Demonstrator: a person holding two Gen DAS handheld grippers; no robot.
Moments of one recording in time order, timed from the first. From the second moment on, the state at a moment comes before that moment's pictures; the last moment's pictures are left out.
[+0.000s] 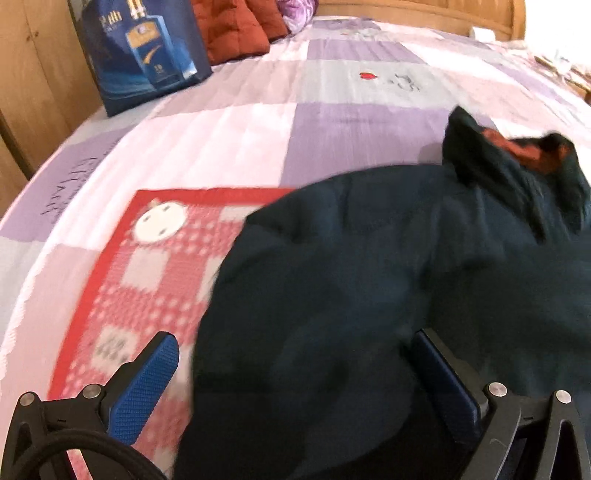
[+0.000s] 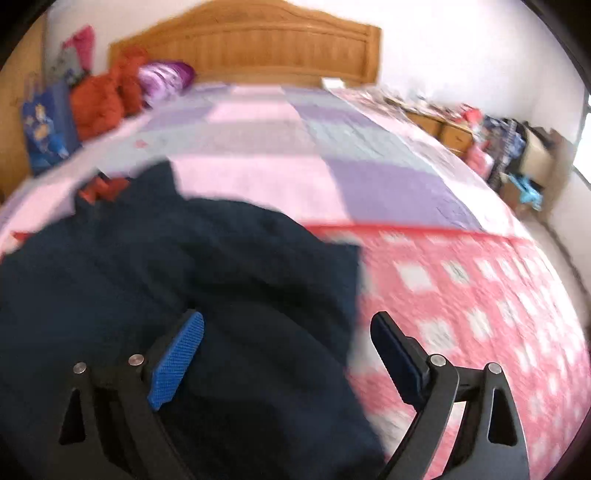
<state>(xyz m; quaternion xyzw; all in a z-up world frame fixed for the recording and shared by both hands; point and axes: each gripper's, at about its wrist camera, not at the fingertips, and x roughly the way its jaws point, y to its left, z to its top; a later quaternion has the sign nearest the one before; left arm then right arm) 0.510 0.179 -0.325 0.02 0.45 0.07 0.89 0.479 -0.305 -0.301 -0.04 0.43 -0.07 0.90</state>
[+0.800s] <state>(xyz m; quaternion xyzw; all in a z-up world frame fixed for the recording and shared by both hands) 0.423 0.155 -0.326 0.03 0.45 0.05 0.89 0.383 -0.316 -0.282 0.00 0.40 -0.12 0.91</state>
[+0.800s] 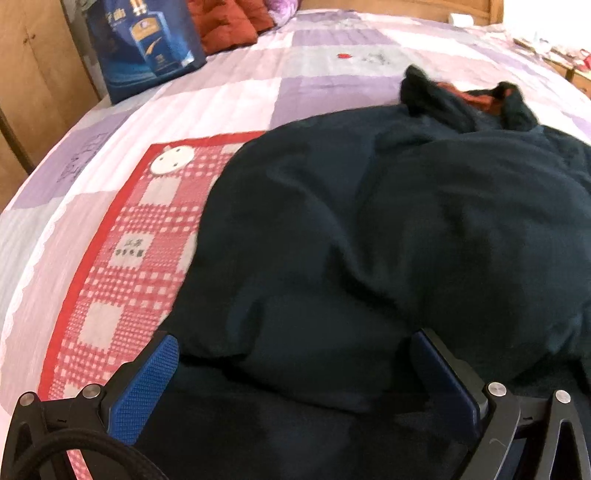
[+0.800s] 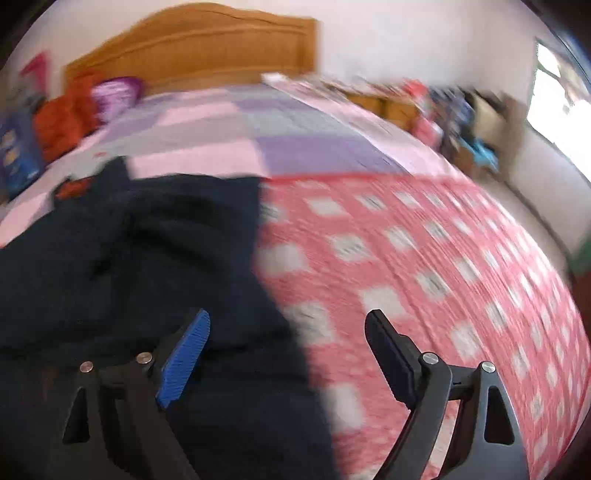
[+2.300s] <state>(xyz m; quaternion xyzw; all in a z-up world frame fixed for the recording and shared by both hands) 0.264 0.126 -0.323 0.04 0.57 0.04 0.82 0.197 -0.214 -0.268 0.00 0.51 0.01 0.86</state>
